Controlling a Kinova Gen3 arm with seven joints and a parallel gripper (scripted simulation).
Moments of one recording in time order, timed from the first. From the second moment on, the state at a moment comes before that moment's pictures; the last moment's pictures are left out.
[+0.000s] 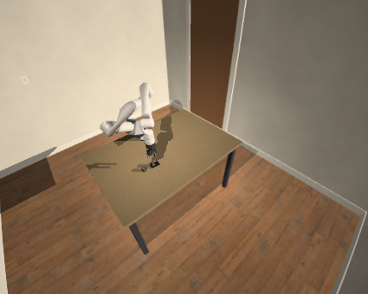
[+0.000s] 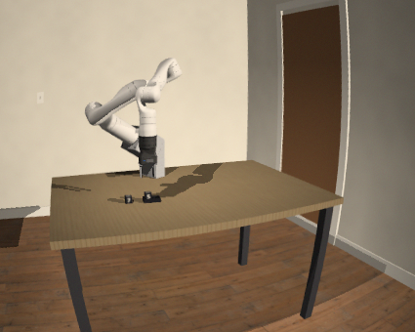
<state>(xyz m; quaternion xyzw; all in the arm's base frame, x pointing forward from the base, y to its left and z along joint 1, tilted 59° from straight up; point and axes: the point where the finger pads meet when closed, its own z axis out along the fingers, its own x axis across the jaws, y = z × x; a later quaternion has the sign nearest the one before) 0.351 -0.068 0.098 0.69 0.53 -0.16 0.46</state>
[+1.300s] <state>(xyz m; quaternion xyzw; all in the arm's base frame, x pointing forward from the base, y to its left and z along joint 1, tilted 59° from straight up) 0.347 -0.079 0.106 0.62 0.61 -0.21 0.45</state>
